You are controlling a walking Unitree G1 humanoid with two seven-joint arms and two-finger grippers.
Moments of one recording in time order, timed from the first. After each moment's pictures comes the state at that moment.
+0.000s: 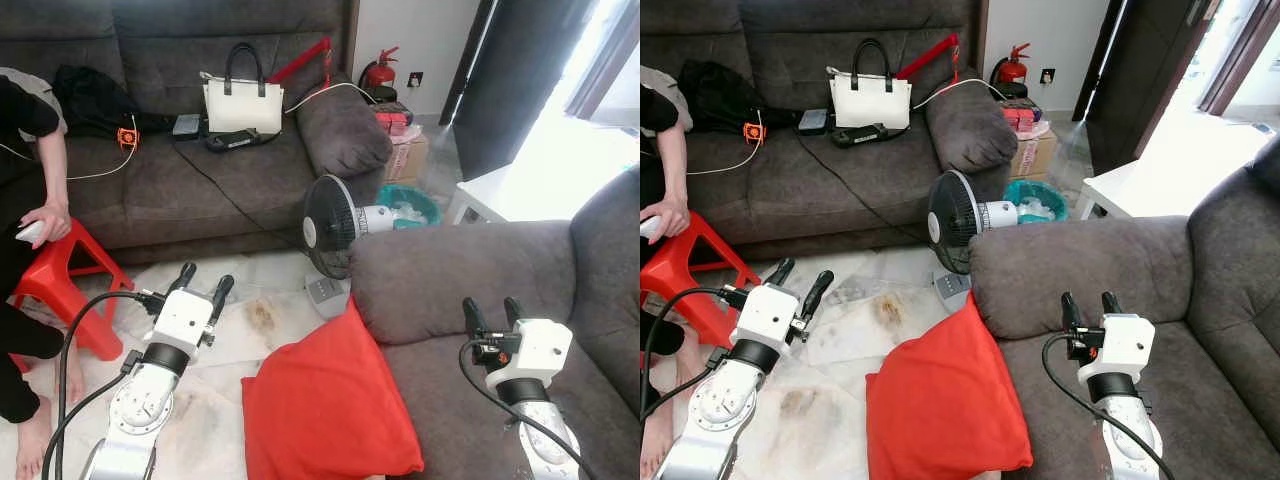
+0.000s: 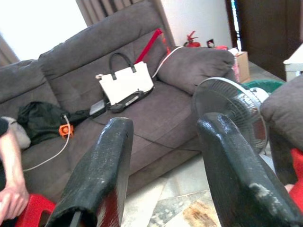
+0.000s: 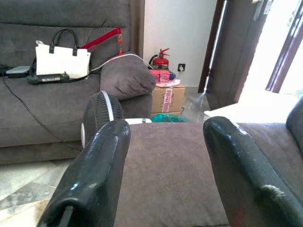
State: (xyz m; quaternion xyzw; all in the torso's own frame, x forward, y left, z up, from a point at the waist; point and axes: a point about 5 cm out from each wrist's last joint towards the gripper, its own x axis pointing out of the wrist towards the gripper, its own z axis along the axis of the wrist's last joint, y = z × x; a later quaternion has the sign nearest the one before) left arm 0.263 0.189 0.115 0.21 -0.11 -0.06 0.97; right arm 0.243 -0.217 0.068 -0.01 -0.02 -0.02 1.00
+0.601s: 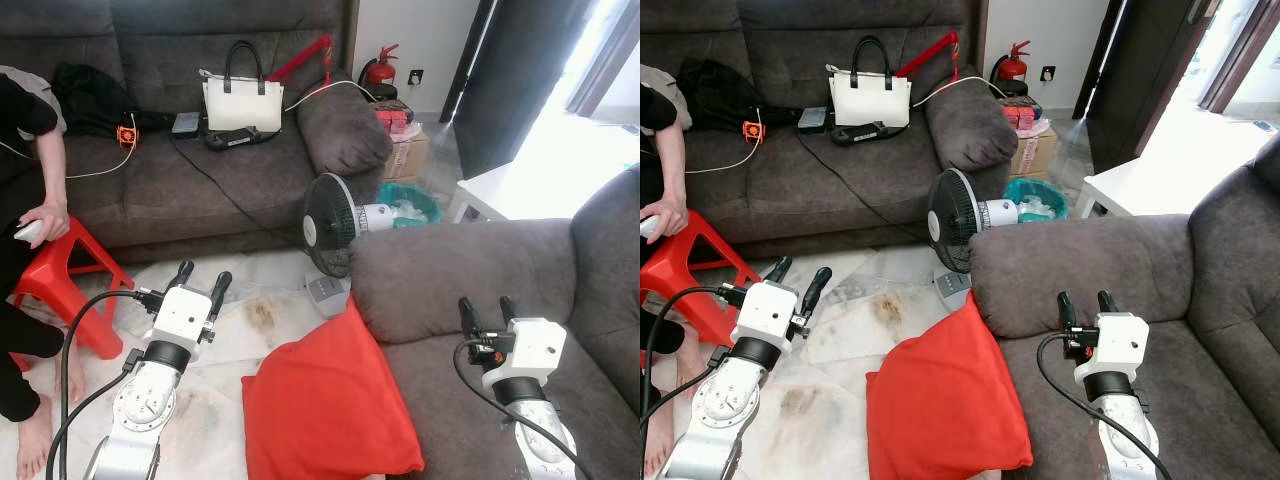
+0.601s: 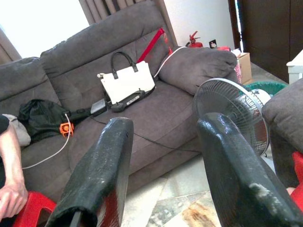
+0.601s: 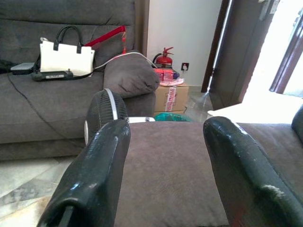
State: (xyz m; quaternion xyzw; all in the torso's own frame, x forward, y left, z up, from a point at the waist) left arm 0.265 0.187 0.115 0.20 -0.11 -0.06 0.97; right arm 0.245 -0.211 0.068 -0.01 -0.02 -0.01 1.00
